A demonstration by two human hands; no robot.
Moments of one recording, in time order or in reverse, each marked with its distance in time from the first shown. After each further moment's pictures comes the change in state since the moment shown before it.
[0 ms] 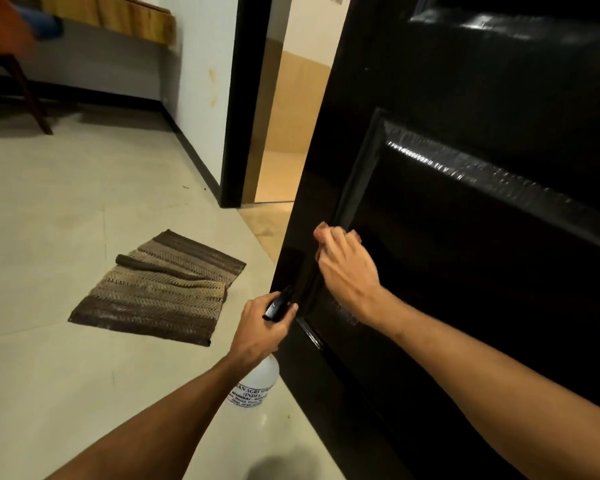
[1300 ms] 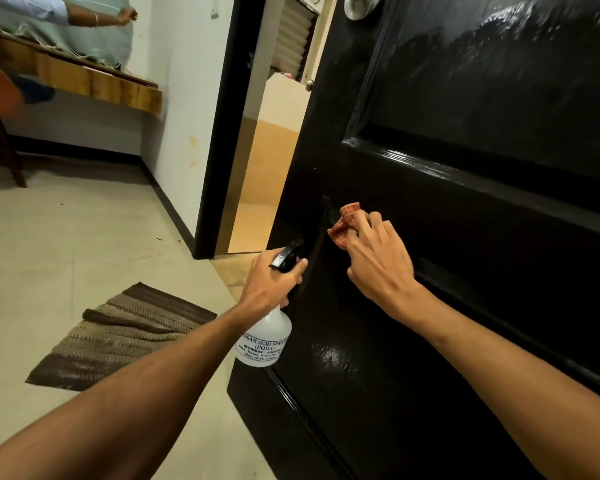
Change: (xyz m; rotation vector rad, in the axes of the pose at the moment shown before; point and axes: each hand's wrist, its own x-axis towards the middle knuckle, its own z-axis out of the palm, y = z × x) left_hand 0.029 0.250 -0.021 -0.131 0.005 0.330; right_hand -0.031 0.178 -0.129 0.221 0.168 0.258
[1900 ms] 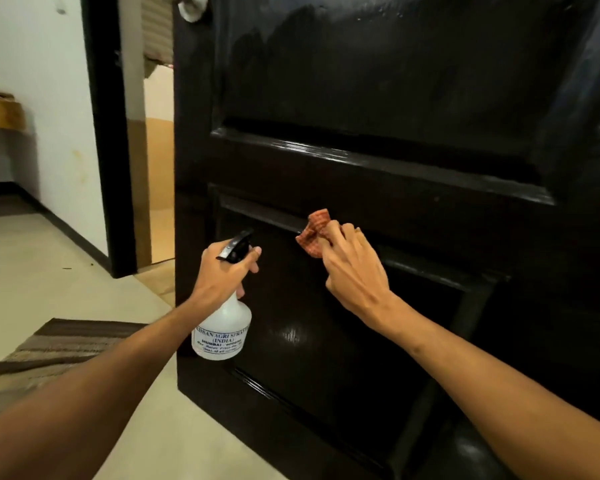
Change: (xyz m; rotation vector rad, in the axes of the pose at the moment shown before) left_hand -0.056 0.070 0.047 0.040 -0.201 0.071; right_hand -0.155 0.056 -0.055 -0.008 -0.070 0.198
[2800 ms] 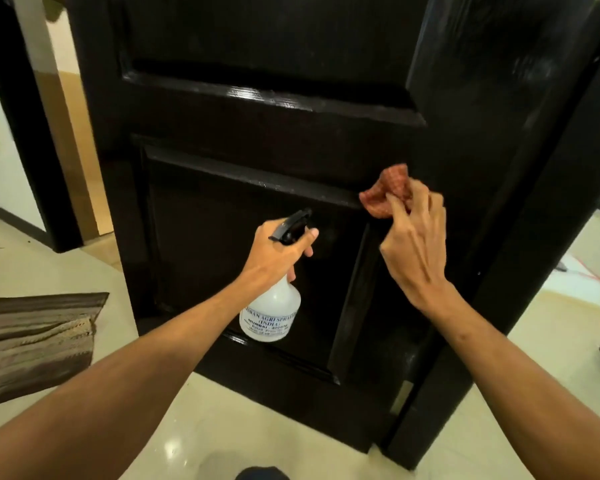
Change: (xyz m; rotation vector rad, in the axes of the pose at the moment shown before) left_hand -0.108 0.108 0.143 -0.182 -0.327 0.086; right_hand -0.172 0.110 -0.066 -0.060 0.237 0.472
